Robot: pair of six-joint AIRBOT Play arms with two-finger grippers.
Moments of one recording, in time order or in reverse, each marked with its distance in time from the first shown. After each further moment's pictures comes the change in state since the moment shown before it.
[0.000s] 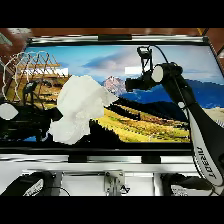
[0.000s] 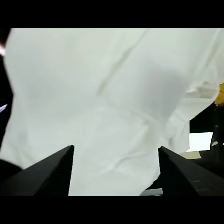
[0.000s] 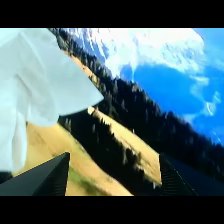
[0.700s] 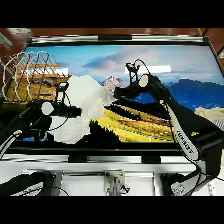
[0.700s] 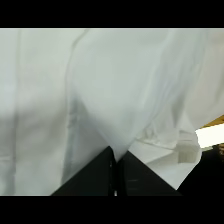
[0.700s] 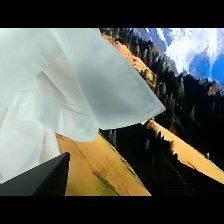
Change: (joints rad) left arm -0.192 -0.304 0.032 0.038 0.308 0.010; right arm 0.007 -0.233 0.000 0.358 -0.097 -0.165
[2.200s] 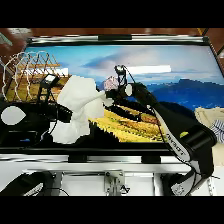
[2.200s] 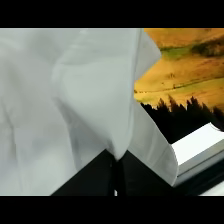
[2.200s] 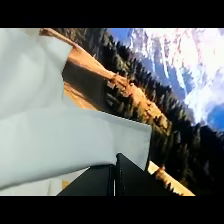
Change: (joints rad) left arm -0.055 0.352 0.081 -0.013 -0.258 0.182; right arm 0.129 -0.004 0.000 -0.191 -0.229 0.070
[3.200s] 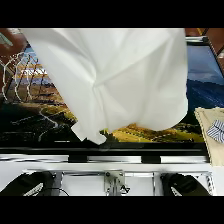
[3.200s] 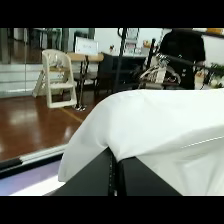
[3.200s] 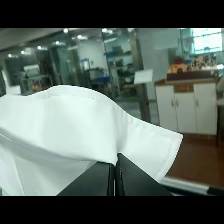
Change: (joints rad) left arm -0.002 -0.005 0.832 -0.273 0.163 0.029; right arm 0.000 1.059 0.002 -0.044 -0.063 0.003
